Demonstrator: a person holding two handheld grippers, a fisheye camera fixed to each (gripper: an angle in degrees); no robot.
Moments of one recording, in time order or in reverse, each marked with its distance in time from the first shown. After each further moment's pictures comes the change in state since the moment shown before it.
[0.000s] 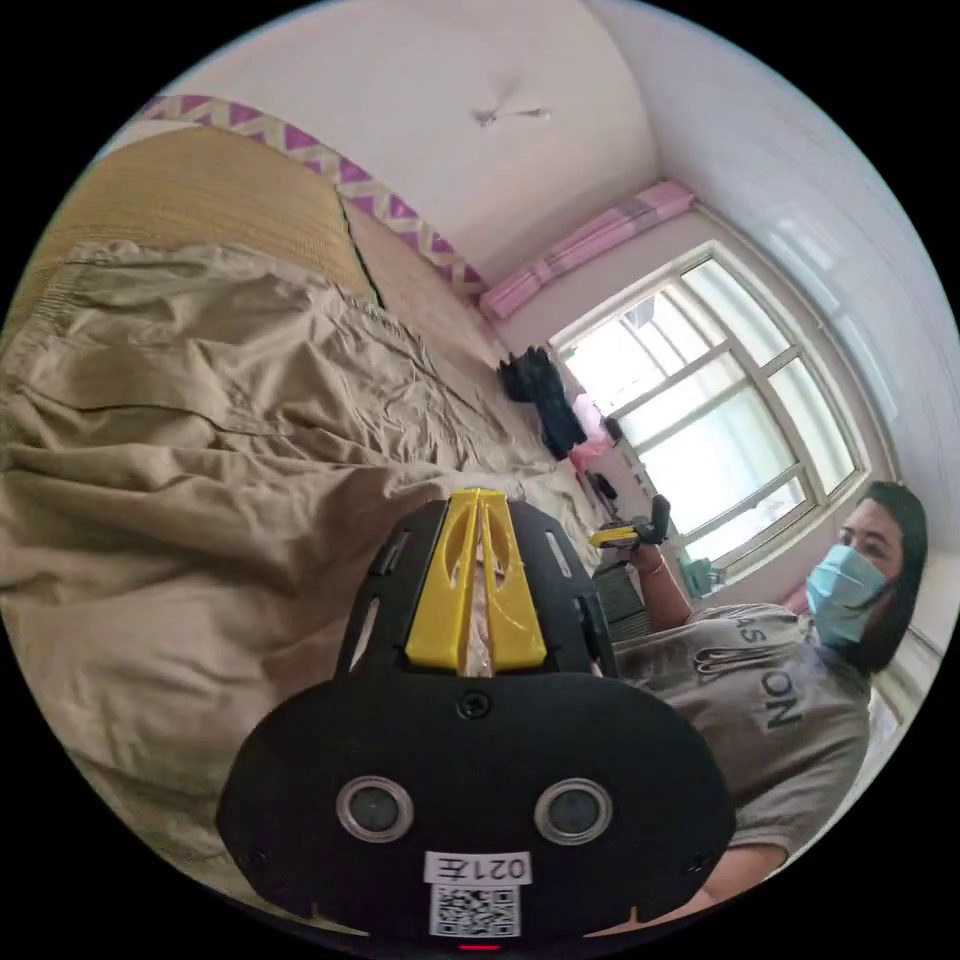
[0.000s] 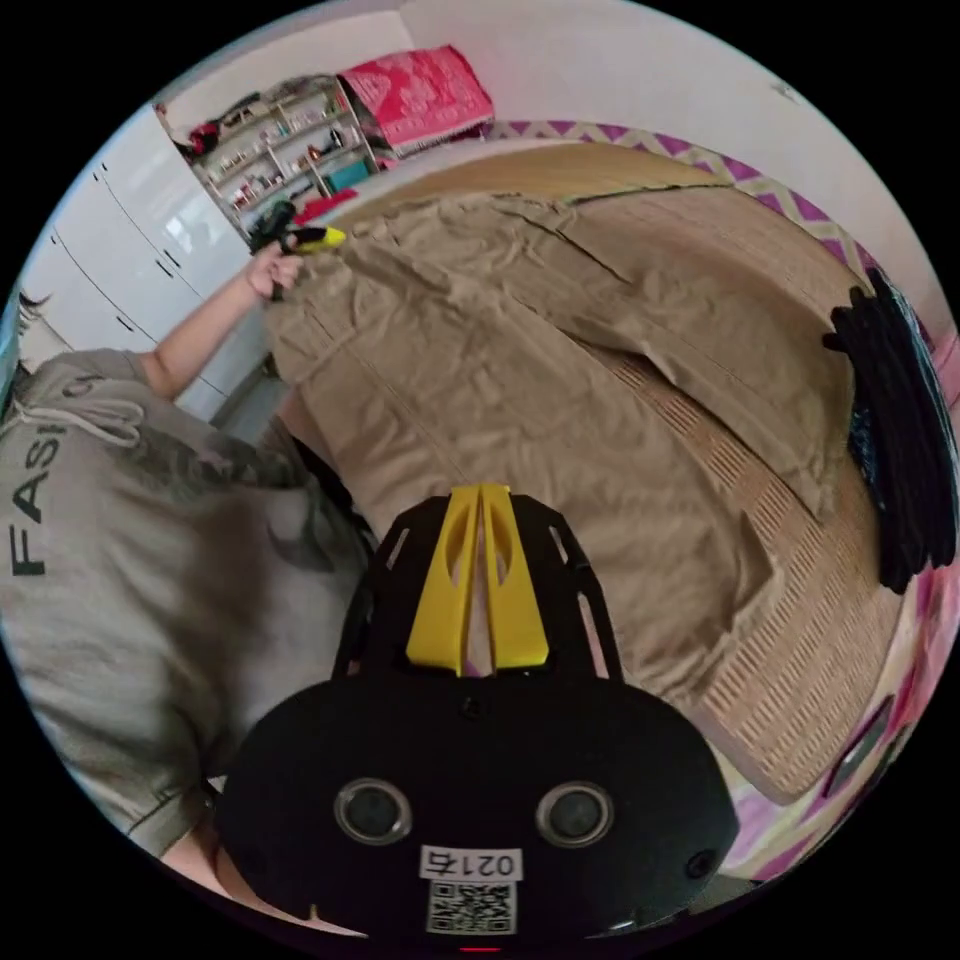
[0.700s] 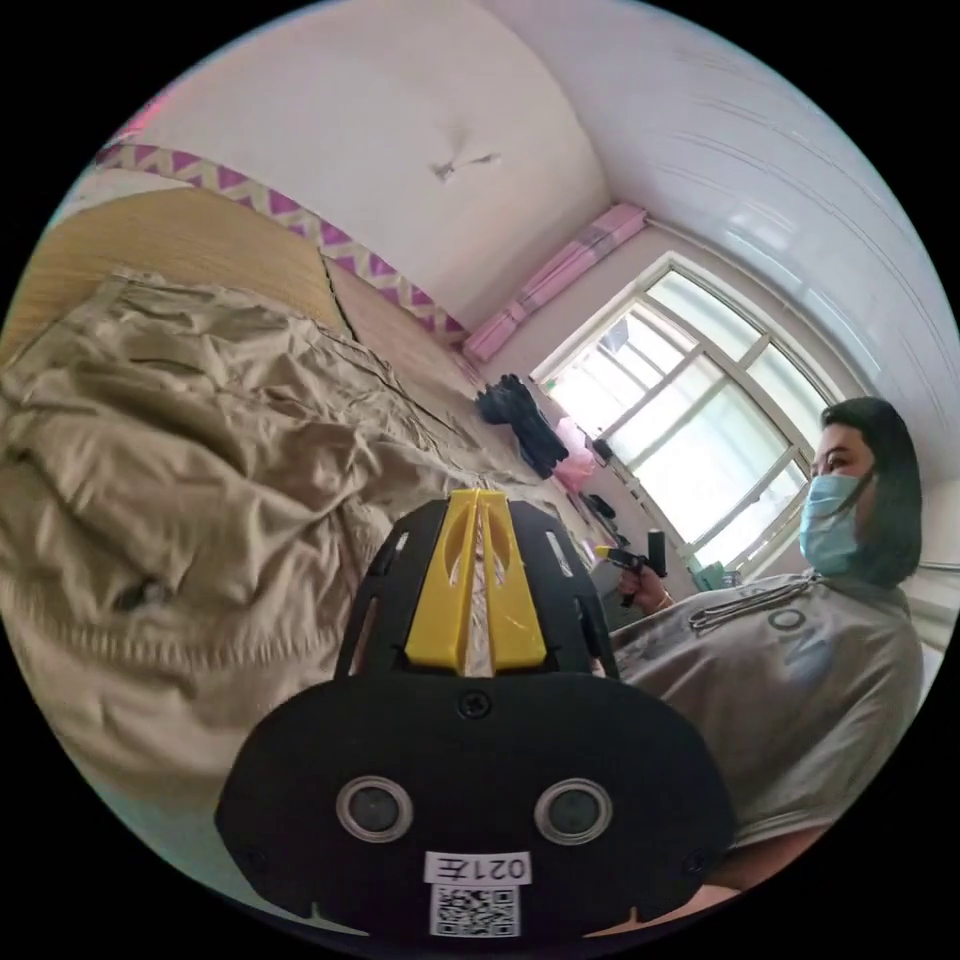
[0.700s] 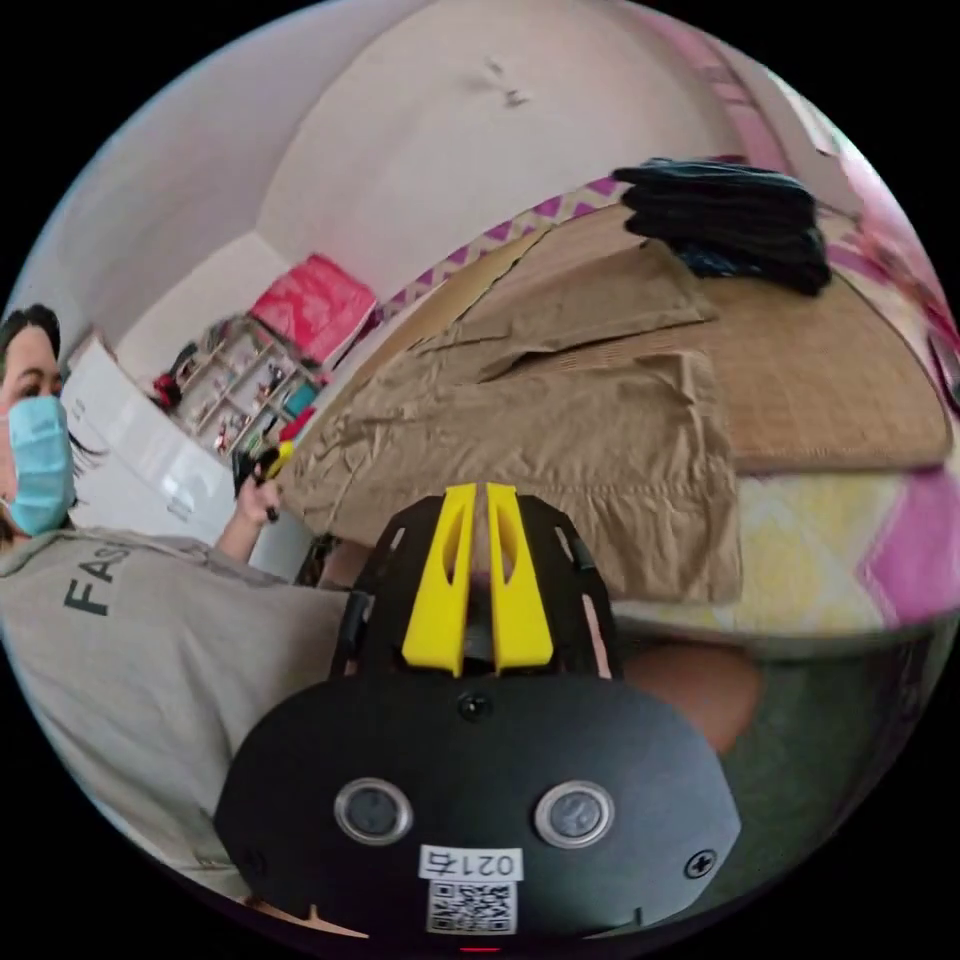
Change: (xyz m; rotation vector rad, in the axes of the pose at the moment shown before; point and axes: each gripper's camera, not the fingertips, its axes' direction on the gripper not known) left arm 0.120 0.116 -0.114 0.227 -0.030 0.093; right arm -0.025 0.331 -0.115 0.516 -0.074 0.568
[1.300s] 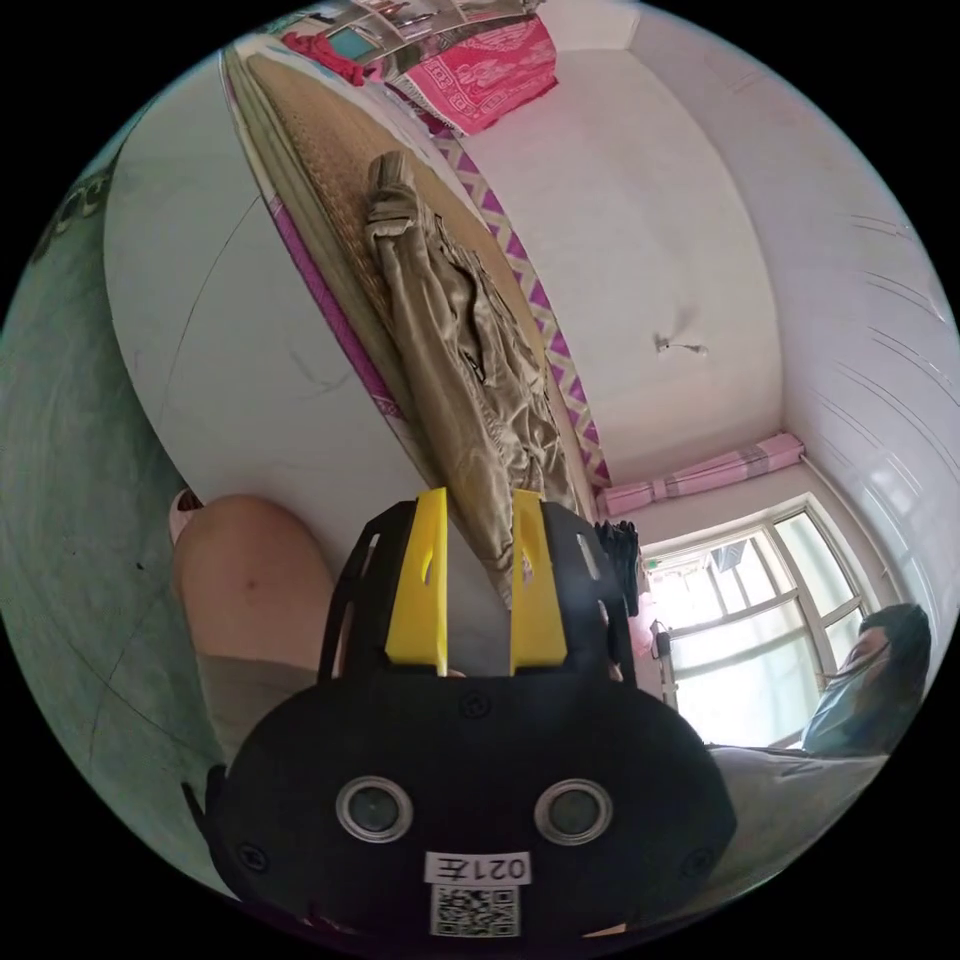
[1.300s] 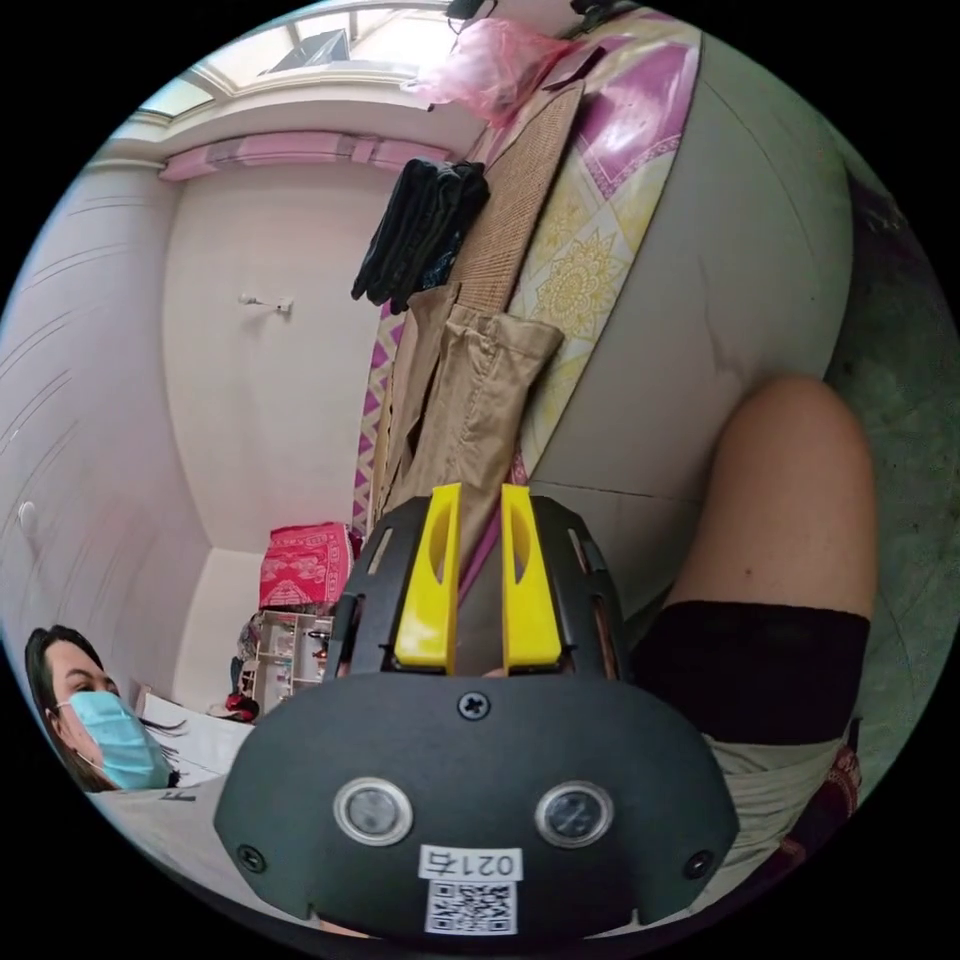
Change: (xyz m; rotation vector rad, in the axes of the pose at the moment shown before) left arm -0.017 0.185 -0.162 0.392 -0.287 -0.606; right arm 0.085 0.202 -0.048 0.347 -0.142 0.753
